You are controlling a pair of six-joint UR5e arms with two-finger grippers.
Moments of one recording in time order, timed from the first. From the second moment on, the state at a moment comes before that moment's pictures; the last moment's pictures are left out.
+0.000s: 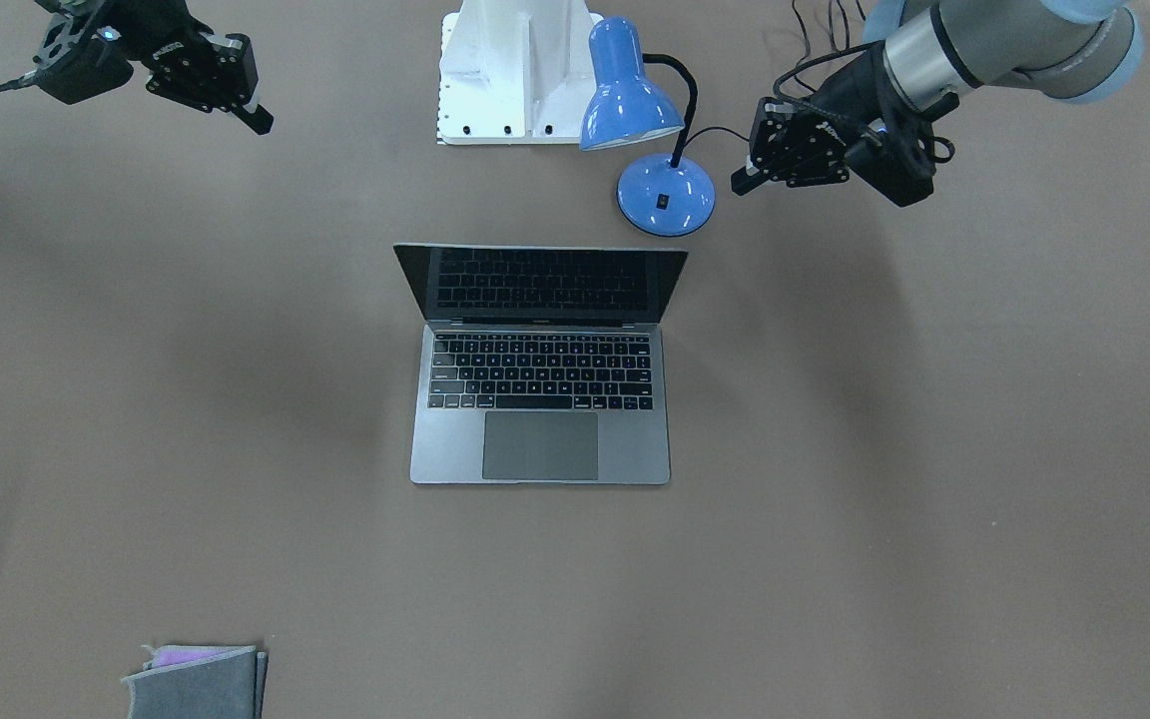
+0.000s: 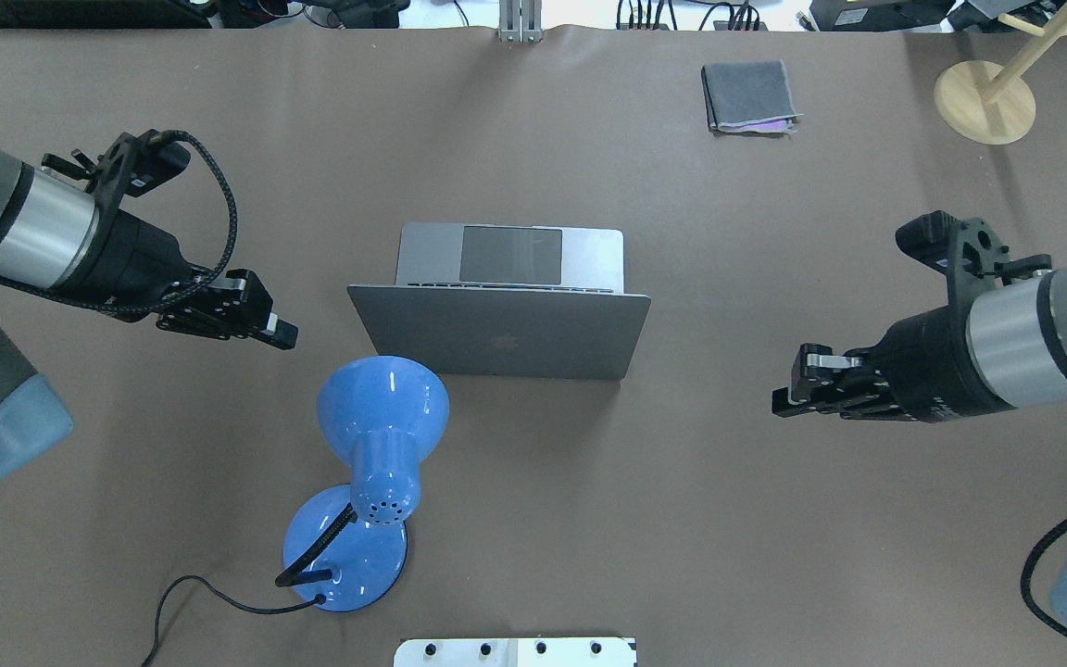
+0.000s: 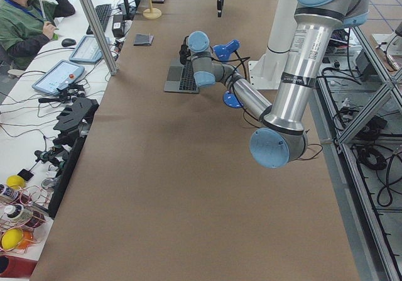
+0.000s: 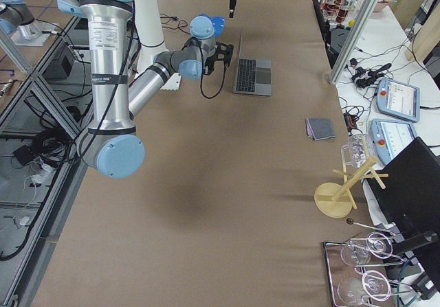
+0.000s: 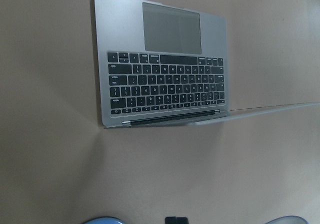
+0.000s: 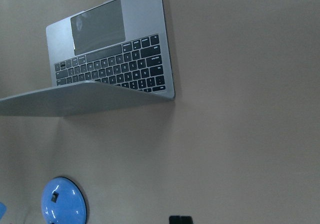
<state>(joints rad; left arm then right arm) -0.82 -1.83 -1.95 -2.25 -2.45 -1.34 0.65 -1.48 2.30 -1.24 2.12 1.50</state>
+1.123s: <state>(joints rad) -0.80 -1.98 -1.79 -2.25 -2.44 -1.36 0.51 -1.14 2.09 -1.40 1.86 1.59</state>
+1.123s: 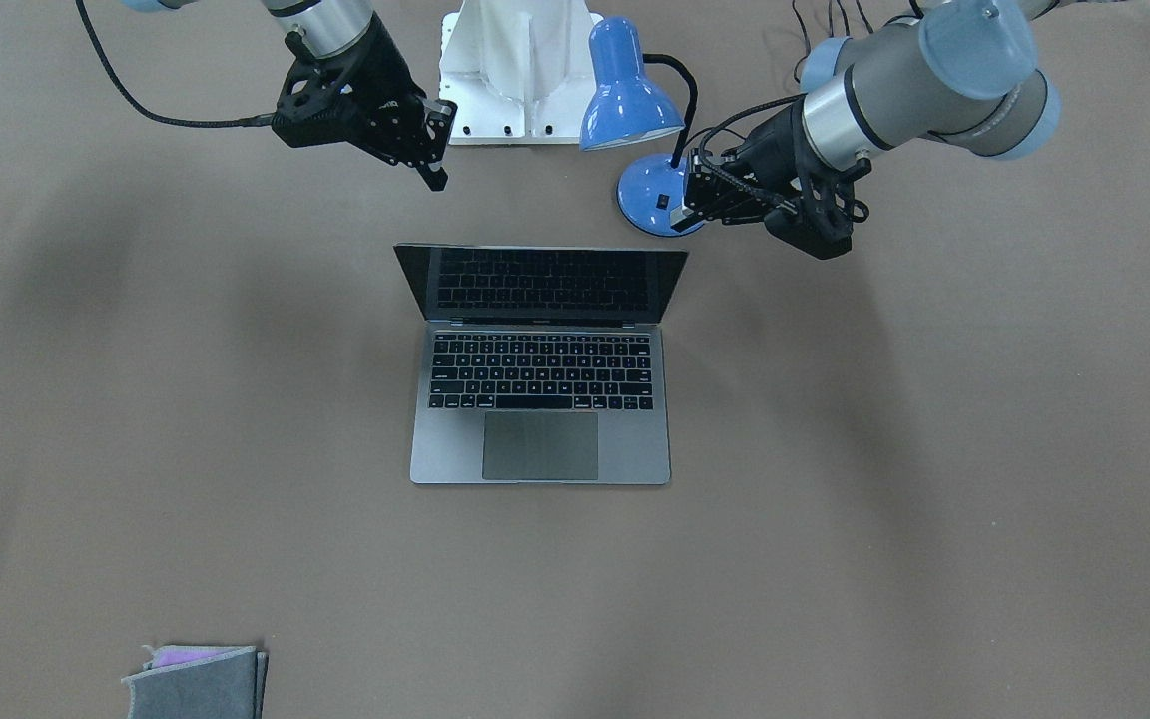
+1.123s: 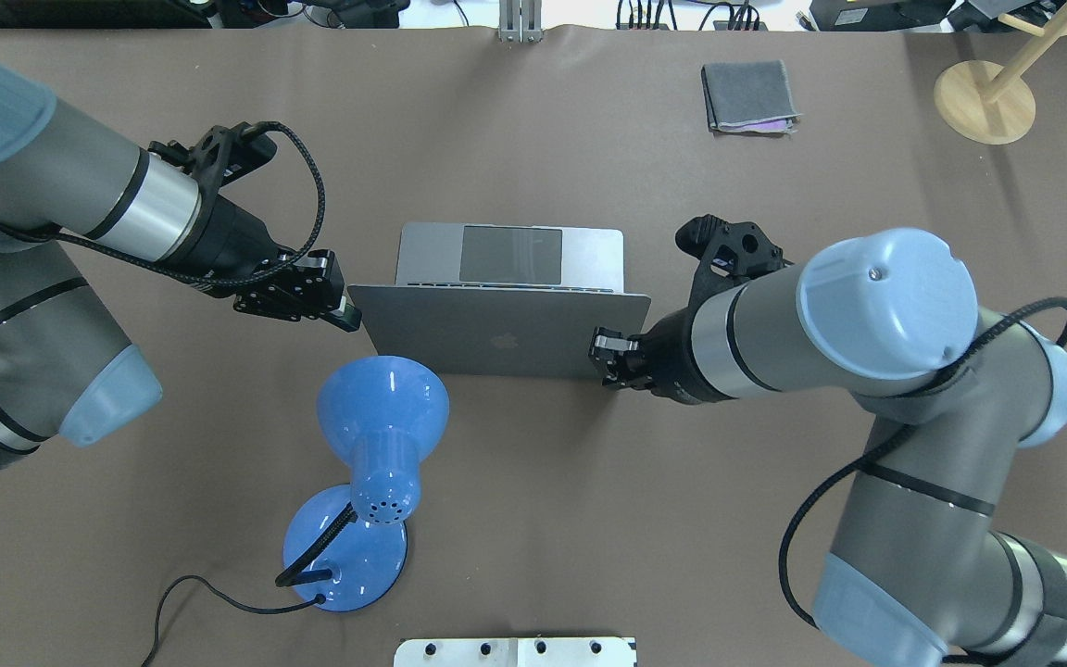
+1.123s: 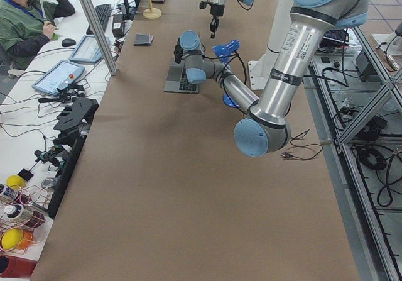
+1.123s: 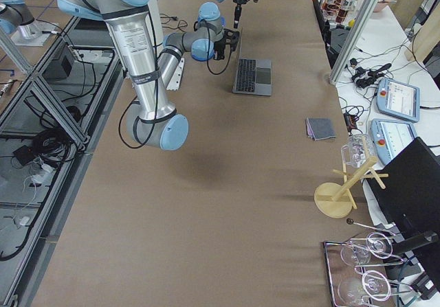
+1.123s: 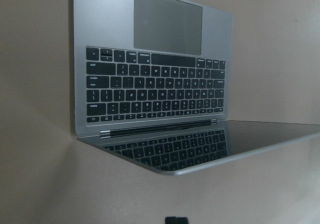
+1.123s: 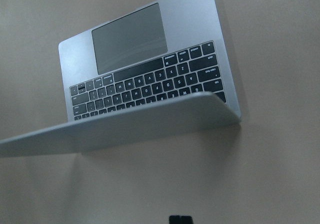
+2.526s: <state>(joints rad) -0.80 -2.04 -1.69 -2.24 -2.40 -1.33 0.62 -1.07 1.92 -1.39 1.86 1.52</state>
